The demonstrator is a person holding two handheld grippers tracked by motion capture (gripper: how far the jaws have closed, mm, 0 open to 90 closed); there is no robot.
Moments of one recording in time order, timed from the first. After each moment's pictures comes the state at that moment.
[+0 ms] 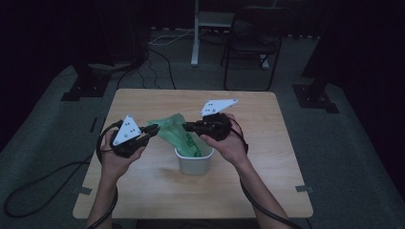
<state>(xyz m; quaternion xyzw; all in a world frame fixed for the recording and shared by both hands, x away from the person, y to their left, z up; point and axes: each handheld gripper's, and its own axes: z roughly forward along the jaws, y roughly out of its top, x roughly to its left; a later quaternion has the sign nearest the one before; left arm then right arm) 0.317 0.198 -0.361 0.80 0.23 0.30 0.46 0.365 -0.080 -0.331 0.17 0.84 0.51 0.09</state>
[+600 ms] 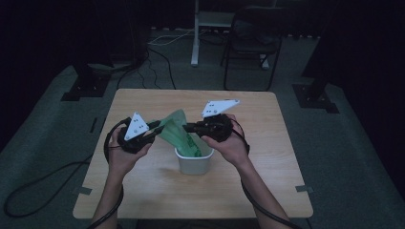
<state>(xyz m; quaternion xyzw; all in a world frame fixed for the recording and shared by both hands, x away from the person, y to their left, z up) 0.334 0.192 -0.372 0.80 0.26 0.30 0.45 0.359 -0.083 -0.328 0.16 0.84 0.51 0.09</state>
